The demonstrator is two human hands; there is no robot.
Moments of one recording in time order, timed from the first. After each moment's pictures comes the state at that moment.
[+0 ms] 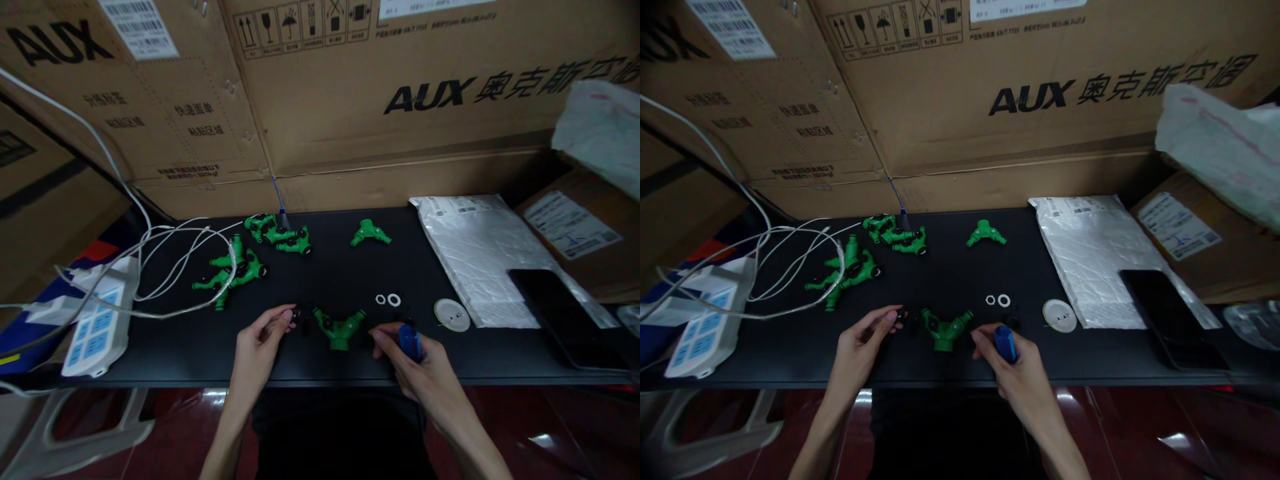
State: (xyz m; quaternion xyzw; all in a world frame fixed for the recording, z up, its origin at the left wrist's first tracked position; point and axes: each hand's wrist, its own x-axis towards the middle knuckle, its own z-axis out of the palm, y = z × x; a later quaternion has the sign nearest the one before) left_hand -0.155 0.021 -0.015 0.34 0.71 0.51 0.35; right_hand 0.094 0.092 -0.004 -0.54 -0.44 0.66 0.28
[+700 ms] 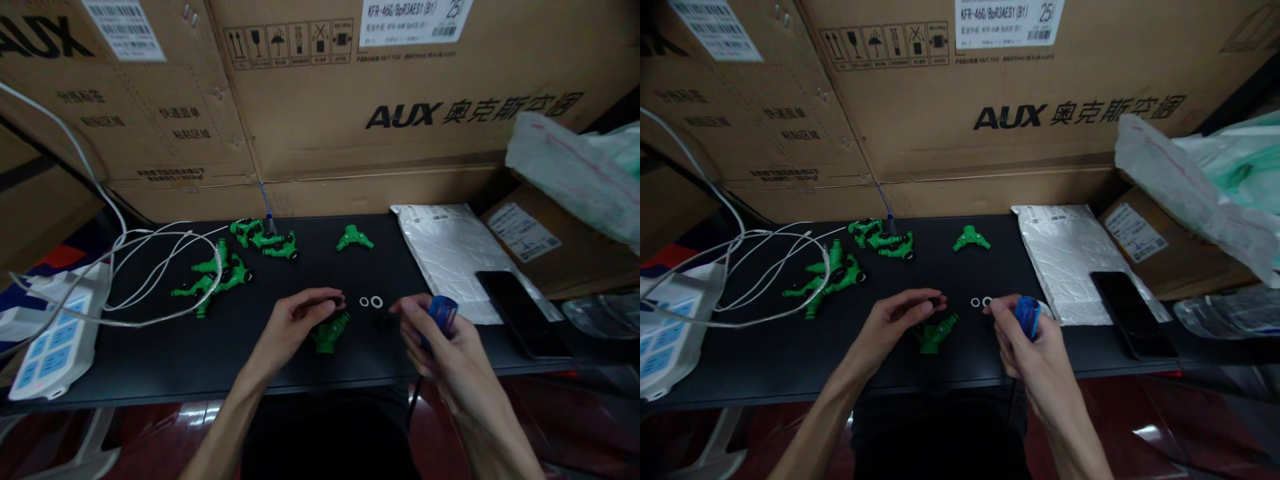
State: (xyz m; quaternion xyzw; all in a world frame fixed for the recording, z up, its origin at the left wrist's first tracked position) left_hand -0.111 0.078 0.024 0.39 0.51 0.53 0.56; right_hand 0.104 0.115 0.056 -0.52 -0.40 0.65 0.39
